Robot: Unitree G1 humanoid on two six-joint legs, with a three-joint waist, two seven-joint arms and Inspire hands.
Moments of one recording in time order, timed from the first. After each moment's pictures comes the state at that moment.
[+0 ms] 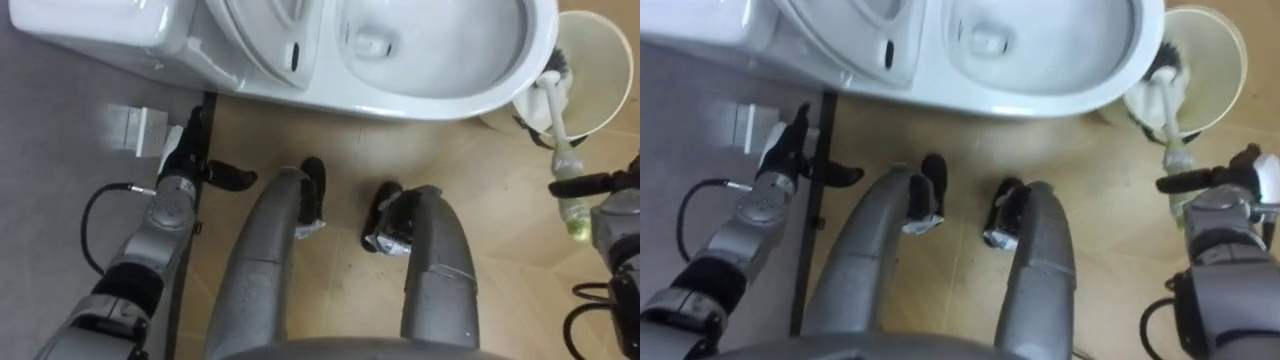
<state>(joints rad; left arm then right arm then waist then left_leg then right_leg) -0.19 0.30 -0.25 0.69 -0.01 0.02 0.19 -0.44 -0.56 0.10 1.31 0.10 0.04 -0.38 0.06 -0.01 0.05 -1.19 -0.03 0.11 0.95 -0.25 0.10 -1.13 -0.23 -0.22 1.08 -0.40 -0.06</state>
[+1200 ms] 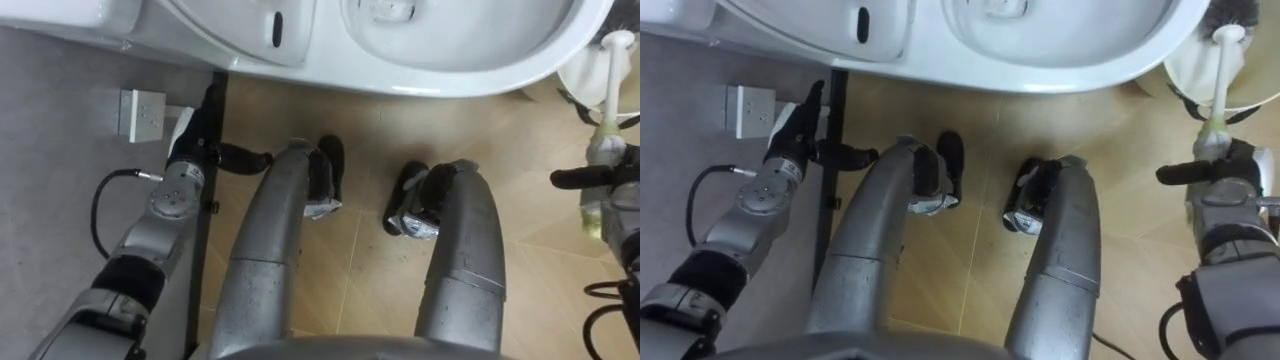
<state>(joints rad) -0.18 0.31 -0.28 0.63 -0.13 -0.01 0.16 -0.44 -0.60 0.21 1.32 0.31 0.01 -0.27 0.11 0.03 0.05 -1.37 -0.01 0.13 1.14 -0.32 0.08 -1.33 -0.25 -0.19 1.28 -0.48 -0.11</state>
